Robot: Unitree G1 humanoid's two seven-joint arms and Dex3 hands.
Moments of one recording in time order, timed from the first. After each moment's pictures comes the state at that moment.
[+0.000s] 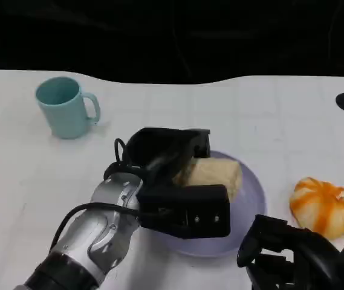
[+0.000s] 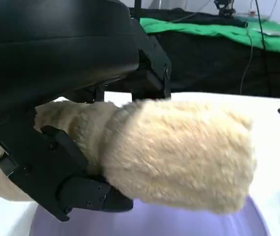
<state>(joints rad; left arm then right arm) -0.53 0.11 -0.53 0.34 0.79 0.08 -0.03 0.32 -0.18 0.20 -0.63 0.13 0.51 0.21</state>
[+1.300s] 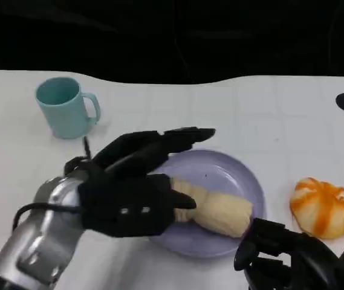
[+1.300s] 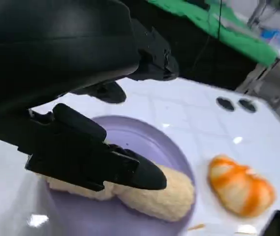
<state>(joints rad) -0.35 0.27 -0.31 0.01 0.37 -0.07 -0.38 0.34 -0.17 0.21 -0.64 0.13 0.49 0.20</state>
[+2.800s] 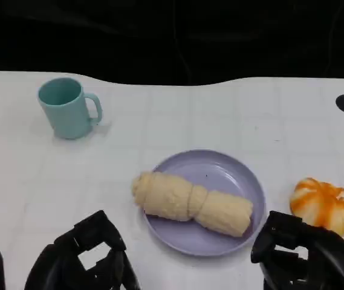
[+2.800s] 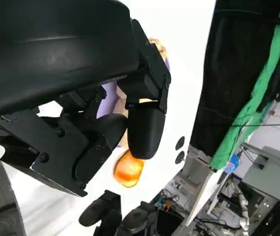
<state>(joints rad) 0.40 0.03 0.01 -0.57 -0.52 0.50 -0.15 0.35 -0.19 0.12 -0.62 0.15 0.44 0.24</state>
